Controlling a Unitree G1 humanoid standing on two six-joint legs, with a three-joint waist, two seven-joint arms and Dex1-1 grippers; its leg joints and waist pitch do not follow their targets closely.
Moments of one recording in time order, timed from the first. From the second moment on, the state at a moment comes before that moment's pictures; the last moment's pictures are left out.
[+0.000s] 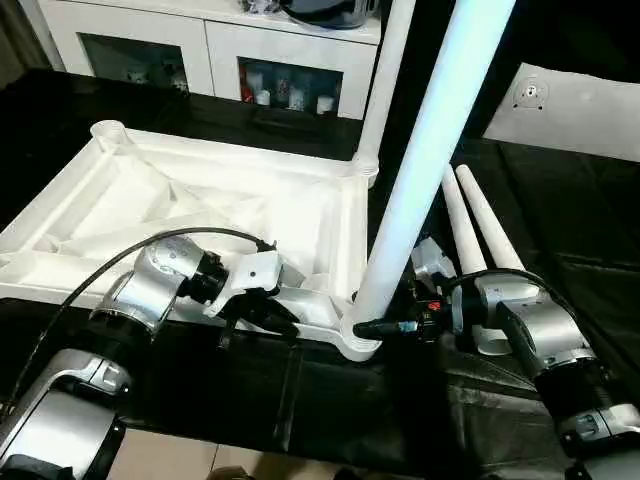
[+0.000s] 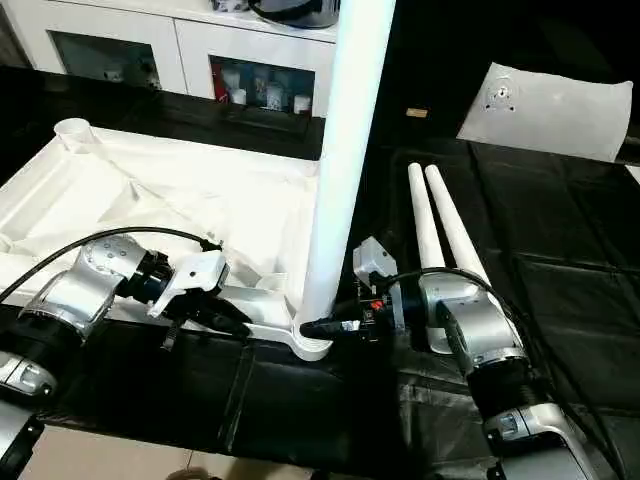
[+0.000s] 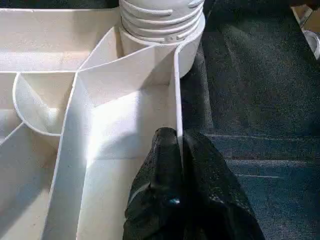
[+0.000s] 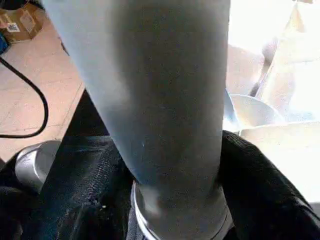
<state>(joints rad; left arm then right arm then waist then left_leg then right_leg) -0.67 0.48 -0.35 0.66 0.02 -0.10 -1.53 -0.47 -0.40 0.20 0.44 0.25 0.16 1.42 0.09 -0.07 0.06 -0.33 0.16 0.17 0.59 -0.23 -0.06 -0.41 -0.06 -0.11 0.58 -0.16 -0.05</state>
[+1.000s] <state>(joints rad) -0.64 0.13 -0.21 0.53 0.11 0.42 -0.77 -0.48 0.01 -0.07 0.45 0.08 0.25 0.28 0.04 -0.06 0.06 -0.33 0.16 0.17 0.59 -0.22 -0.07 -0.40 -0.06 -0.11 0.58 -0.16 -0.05</state>
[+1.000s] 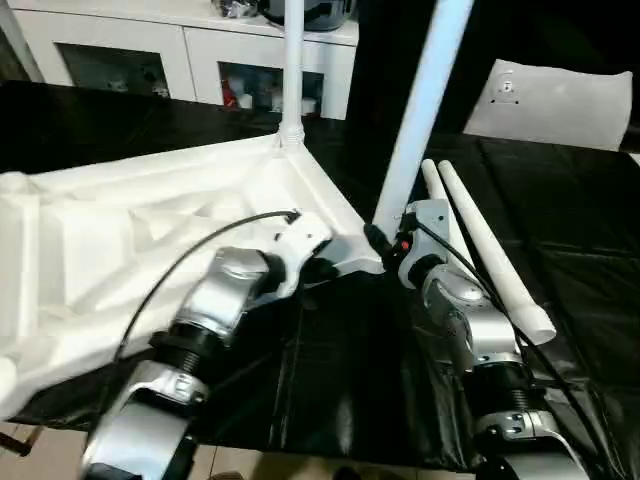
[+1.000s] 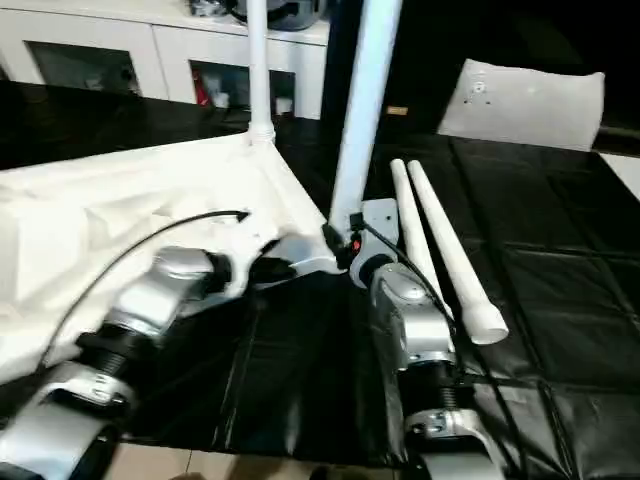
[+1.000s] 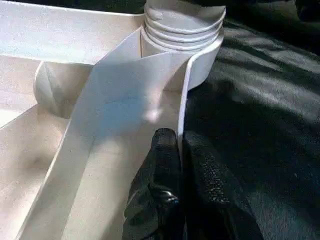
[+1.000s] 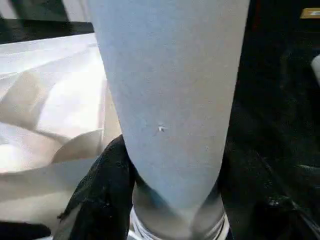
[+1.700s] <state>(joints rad) -0.58 0.37 -0.27 0.49 0.07 0.16 -1.11 -0.39 -0.26 0.06 0.35 0.17 0.21 0.88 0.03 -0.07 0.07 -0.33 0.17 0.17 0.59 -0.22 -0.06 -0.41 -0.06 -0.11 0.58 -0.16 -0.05</state>
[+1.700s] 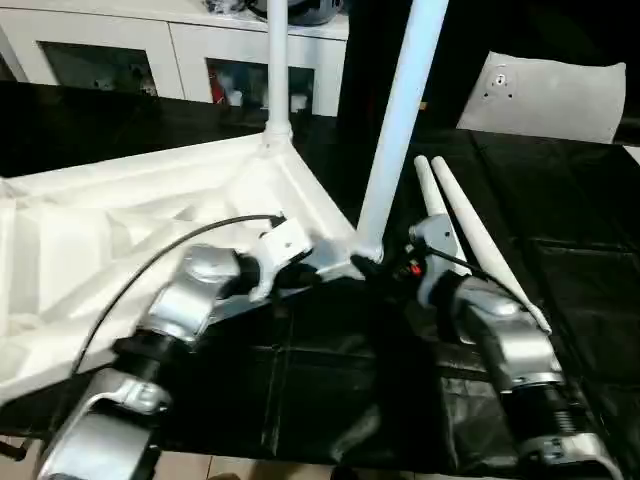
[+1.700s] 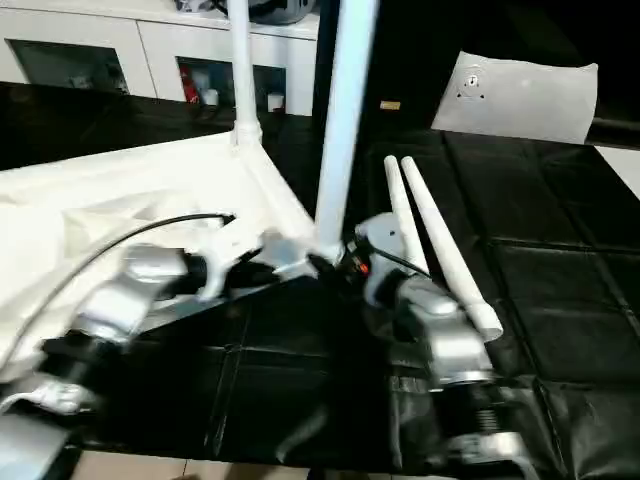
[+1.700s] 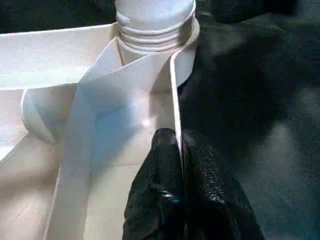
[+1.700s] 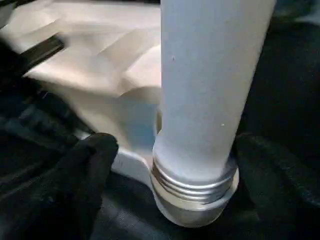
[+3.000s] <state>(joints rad) -0.71 0.44 -0.34 0.71 0.05 -0.02 -1.41 -0.46 -0.34 0.16 0.41 0.22 0.20 1.25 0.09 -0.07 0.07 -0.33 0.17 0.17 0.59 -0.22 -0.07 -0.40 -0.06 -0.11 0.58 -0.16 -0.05</state>
